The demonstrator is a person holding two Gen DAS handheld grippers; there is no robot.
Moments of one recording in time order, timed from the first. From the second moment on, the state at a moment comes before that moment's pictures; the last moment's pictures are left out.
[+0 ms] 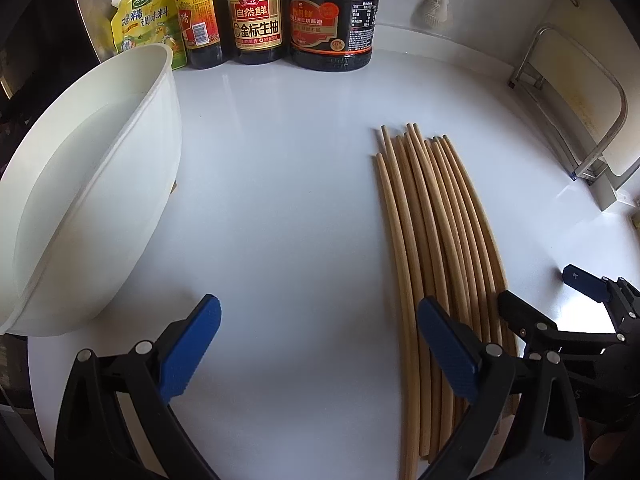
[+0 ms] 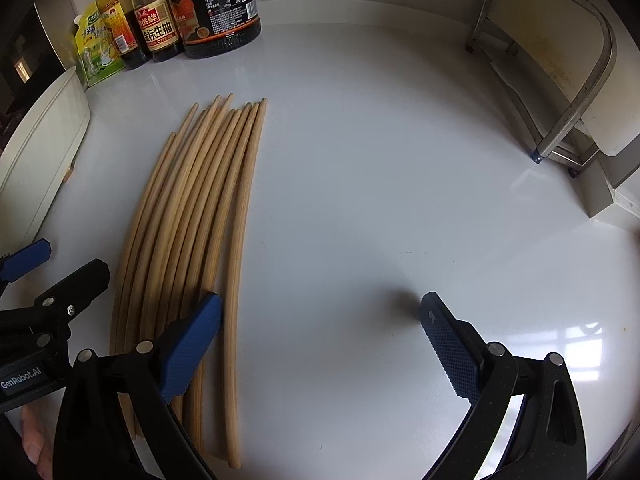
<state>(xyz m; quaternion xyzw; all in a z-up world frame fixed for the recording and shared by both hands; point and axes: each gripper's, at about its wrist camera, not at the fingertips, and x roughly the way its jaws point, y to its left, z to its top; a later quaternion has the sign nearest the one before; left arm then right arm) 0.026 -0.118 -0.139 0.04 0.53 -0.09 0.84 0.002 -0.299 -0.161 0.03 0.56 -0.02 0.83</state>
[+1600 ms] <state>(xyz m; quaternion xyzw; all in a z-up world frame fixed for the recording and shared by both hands) 0.027 -0.137 -0.143 0.06 0.54 -0.13 0.83 -0.007 -0.286 -0.147 0.02 0.53 0.03 0.85</state>
